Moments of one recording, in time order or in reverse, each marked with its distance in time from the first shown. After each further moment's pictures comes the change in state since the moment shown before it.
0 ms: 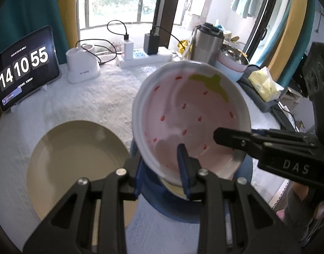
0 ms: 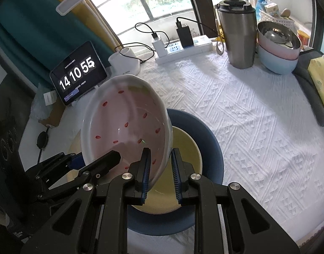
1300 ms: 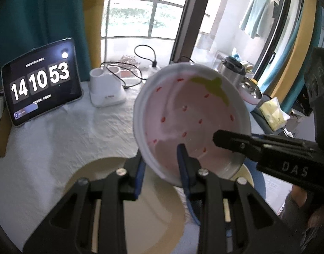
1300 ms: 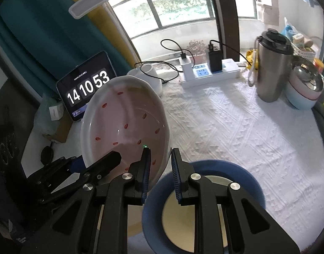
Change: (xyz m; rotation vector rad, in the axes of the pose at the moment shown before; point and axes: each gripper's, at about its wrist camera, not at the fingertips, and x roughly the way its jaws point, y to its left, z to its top) left arm -0.021 0.063 0.042 -0.057 -0.104 0.007; right arm 0.017 0.065 0.058 -0.041 -0.061 -0.003
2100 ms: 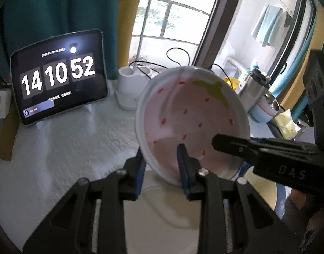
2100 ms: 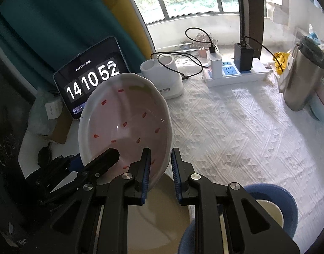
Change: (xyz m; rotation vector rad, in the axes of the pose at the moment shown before) left arm 0.009 0.080 0.013 -0.062 -0.010 0.021; right arm 0.061 0.057 0.026 -0.040 0.062 -0.007
